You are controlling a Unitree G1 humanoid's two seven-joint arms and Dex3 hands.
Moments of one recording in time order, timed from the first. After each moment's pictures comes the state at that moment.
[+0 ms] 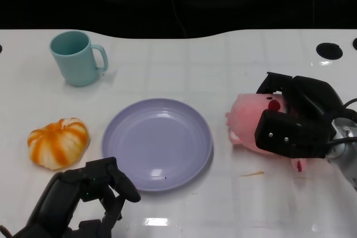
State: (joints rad) left arm 0.29 0.19 -0.04 -0.20 0.06 -0.28 -0.20; right arm -0.74 -0.23 0.40 1.05 -0.59 -0.30 -0.27
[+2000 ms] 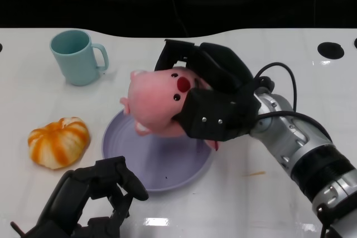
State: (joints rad) left arm 0.25 0.15 -0.06 -0.13 0.10 -0.31 -0.20; right arm -0.85 0.03 0.41 0.87 -0.53 -0.36 -0.10
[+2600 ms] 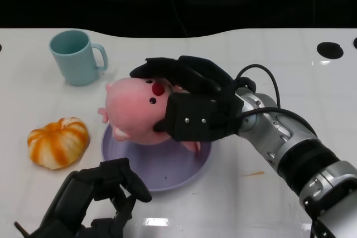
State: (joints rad) left arm 0.25 0.15 -0.07 -0.13 0.12 -0.29 -0.20; right arm -0.91 0.07 0.44 0.95 -0.53 -0.35 0.06
